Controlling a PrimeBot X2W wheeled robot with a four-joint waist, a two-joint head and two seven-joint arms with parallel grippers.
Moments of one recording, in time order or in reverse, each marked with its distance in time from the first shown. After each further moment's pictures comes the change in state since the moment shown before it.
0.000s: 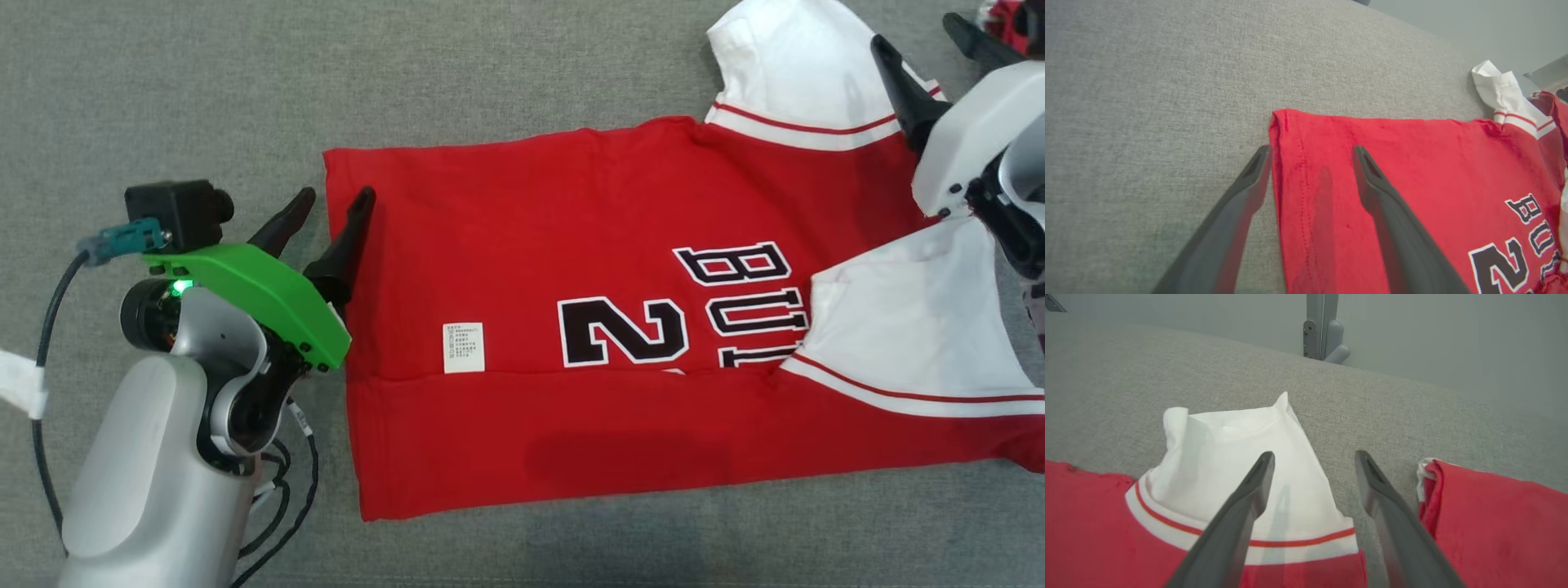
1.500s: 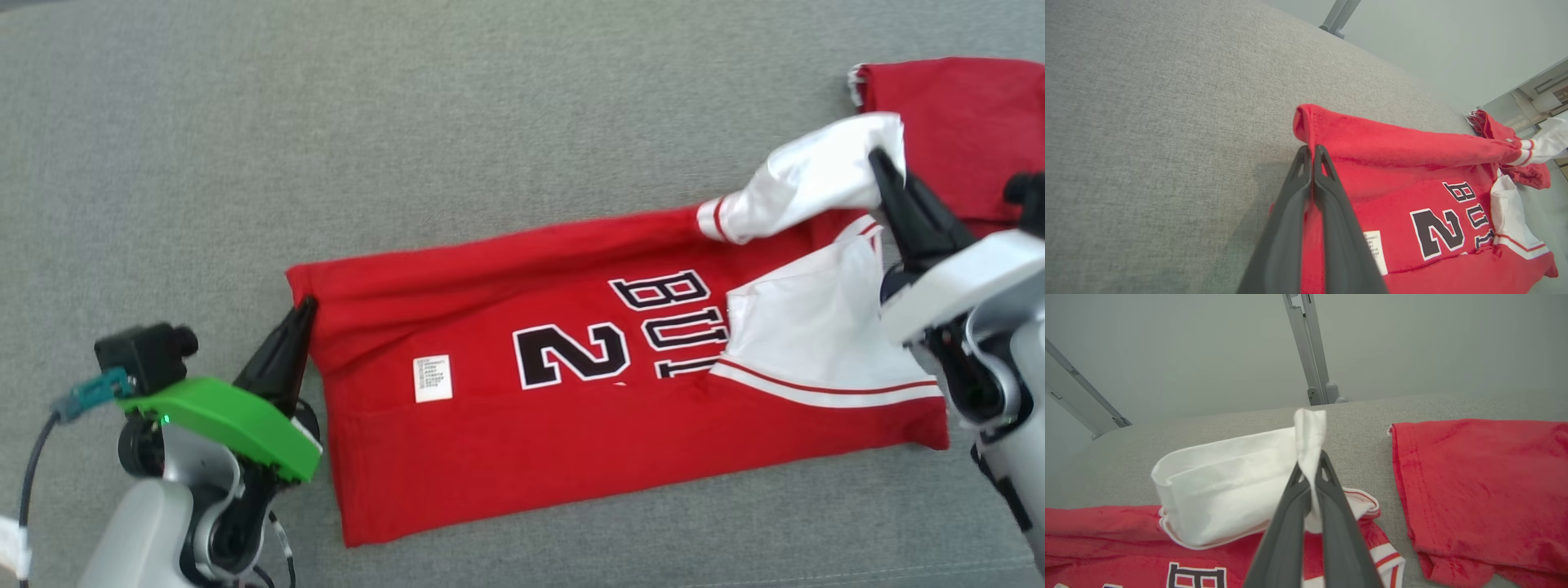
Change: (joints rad) left arm 0.206 0.058 0.002 0.030 -0.123 -0.050 -0.219; right arm 0.238 0.007 0.072 0.034 0.285 0.000 -0.438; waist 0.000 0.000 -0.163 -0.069
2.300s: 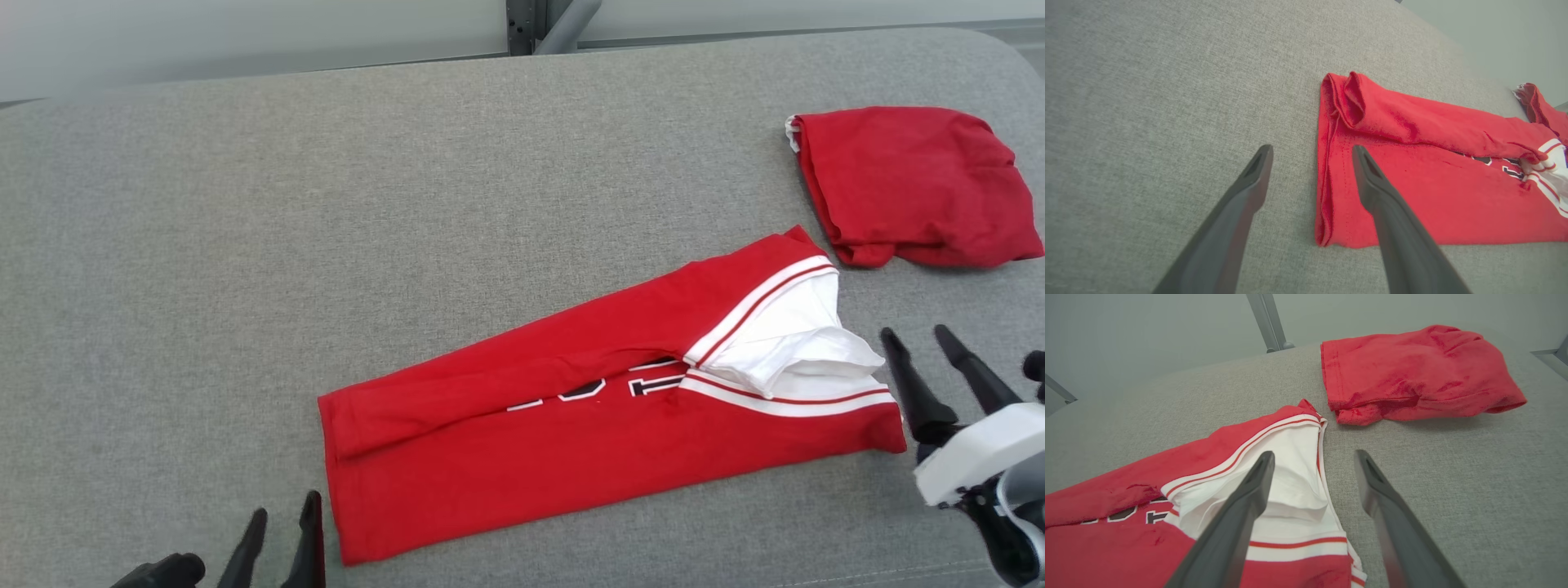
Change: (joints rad) left arm 0.474 -0.036 0.005 -0.152 0.069 0.201 -0.181; right arm 0.402 0.022 -0.143 -0.105 -0.072 0.000 0.025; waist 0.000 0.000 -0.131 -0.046
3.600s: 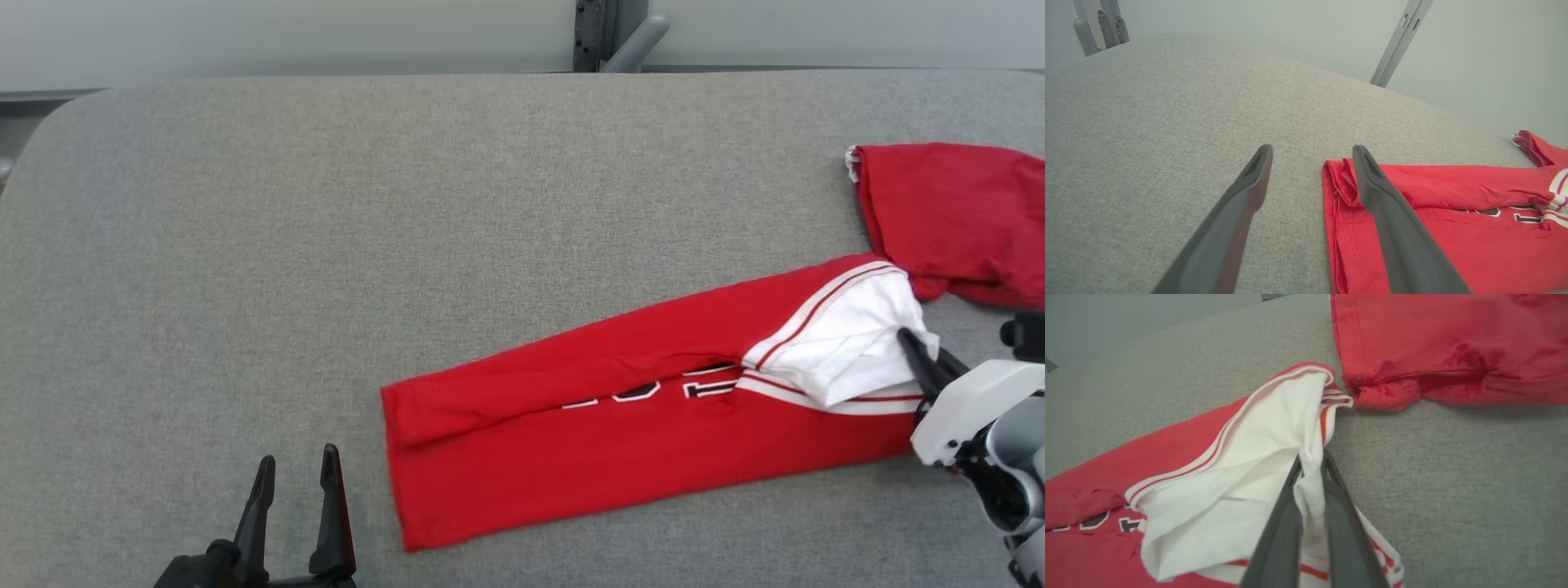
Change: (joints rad) left arm -0.045 -0.202 0.116 0.049 0.373 -0.117 -0.200; right arm -0.189 0.010 0.078 0.337 0.067 0.000 0.105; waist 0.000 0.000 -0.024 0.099
